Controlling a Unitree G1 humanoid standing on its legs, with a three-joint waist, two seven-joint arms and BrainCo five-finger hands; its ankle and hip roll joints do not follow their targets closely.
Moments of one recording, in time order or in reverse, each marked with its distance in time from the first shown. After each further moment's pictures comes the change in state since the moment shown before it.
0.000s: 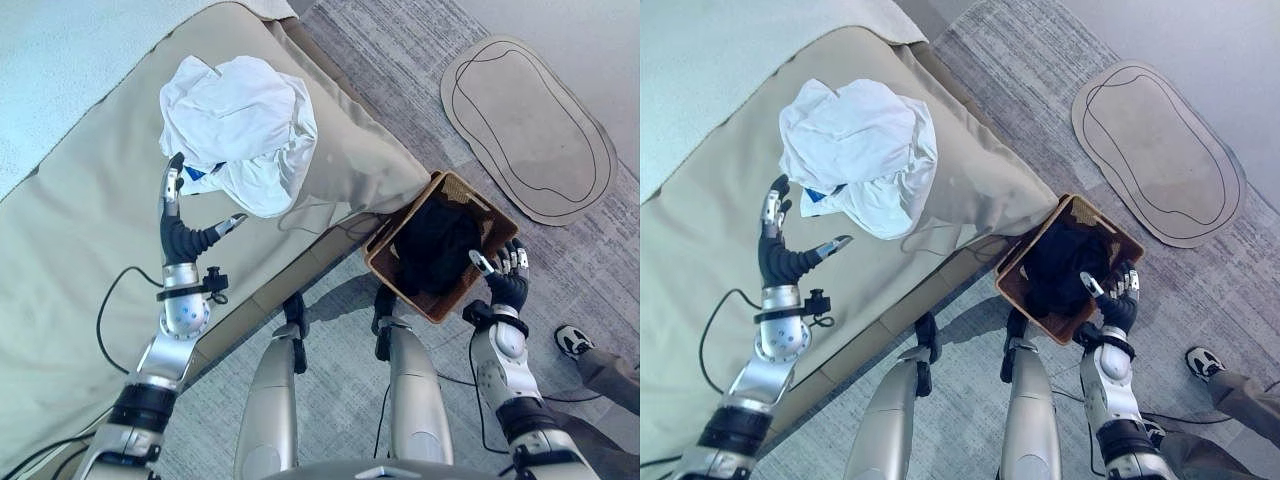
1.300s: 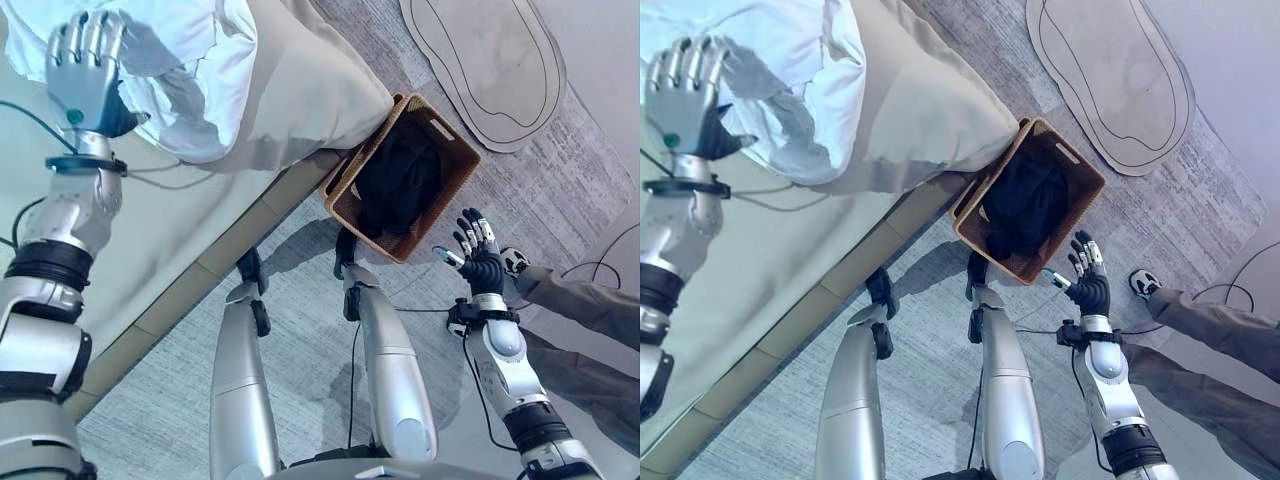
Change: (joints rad) left arm -0.658 0.462 -0.306 0.495 0.540 0.325 0.130; right arm 0.022 -0.055 0.101 -0.193 -0.077 -0.016 0.144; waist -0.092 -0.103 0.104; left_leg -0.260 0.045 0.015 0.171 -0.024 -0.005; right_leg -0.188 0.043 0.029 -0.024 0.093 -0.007
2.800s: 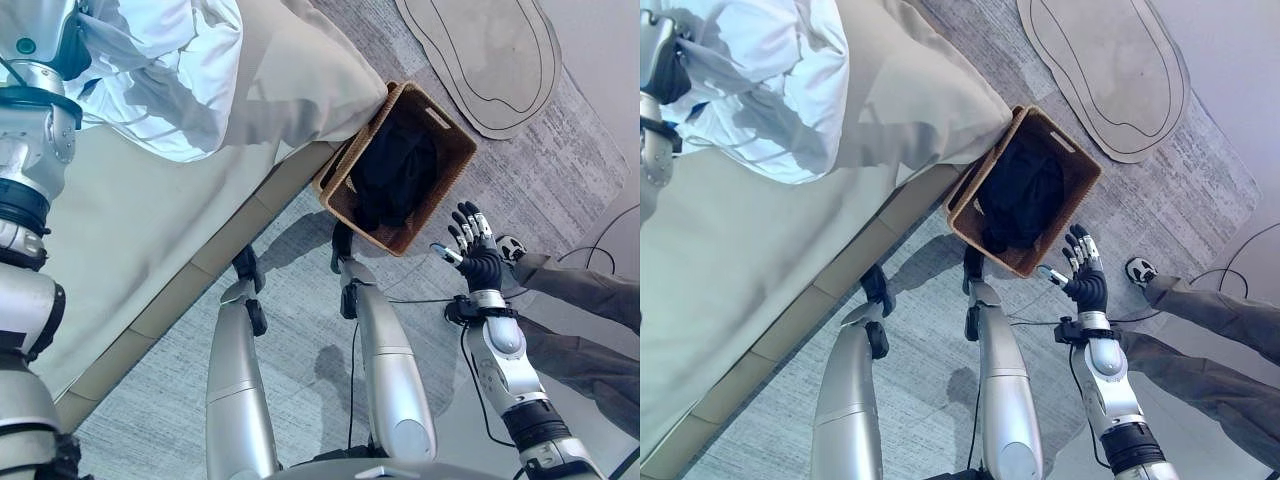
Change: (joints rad) left arm -0.326 0.065 -0.275 0.271 -0.089 -0.052 -0.125; right arm -0.005 -0.002 -0.002 -0.028 0.023 -0.004 0.041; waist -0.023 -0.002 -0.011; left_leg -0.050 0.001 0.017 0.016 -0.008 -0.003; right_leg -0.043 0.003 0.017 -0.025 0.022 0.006
